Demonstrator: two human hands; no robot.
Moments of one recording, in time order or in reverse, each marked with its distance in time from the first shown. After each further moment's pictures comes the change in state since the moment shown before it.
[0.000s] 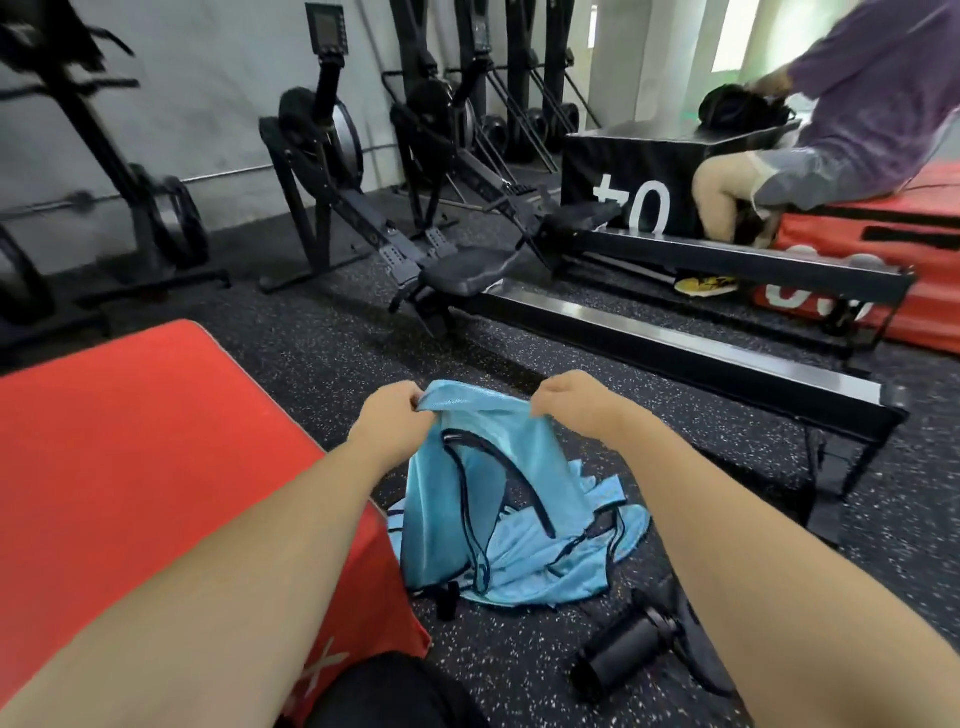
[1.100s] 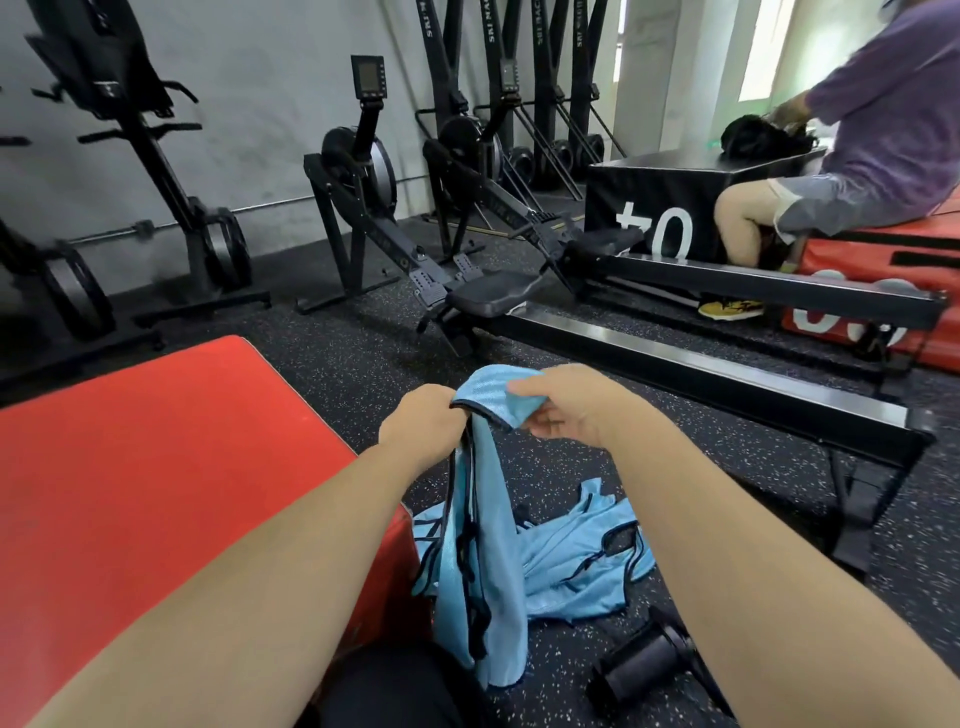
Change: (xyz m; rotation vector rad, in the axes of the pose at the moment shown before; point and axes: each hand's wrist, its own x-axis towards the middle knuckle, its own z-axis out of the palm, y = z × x) left_hand -0.048 0.043 -0.029 0.084 -0.014 -0.034; right_hand -0.032 -0.052 0.002 0.614 -0.122 0.148
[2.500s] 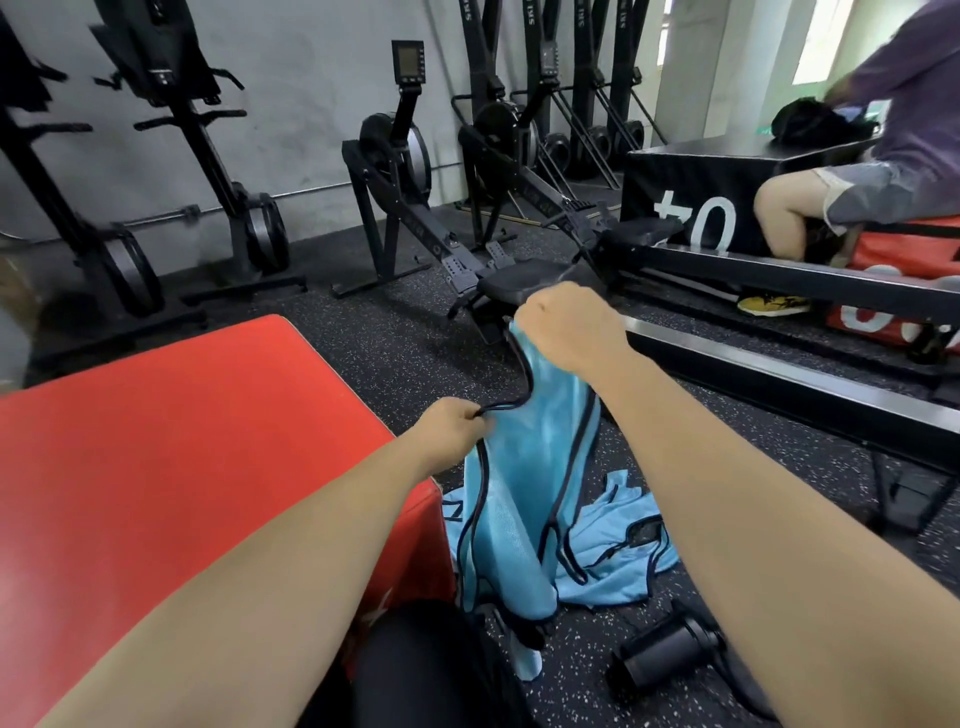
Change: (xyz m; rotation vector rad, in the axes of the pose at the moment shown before) left_hand -0.017 -0.034 0.011 -0.321 -0.188 0.039; right_hand -0.013 -0.052 0.029 -0.922 0.361 -0.541
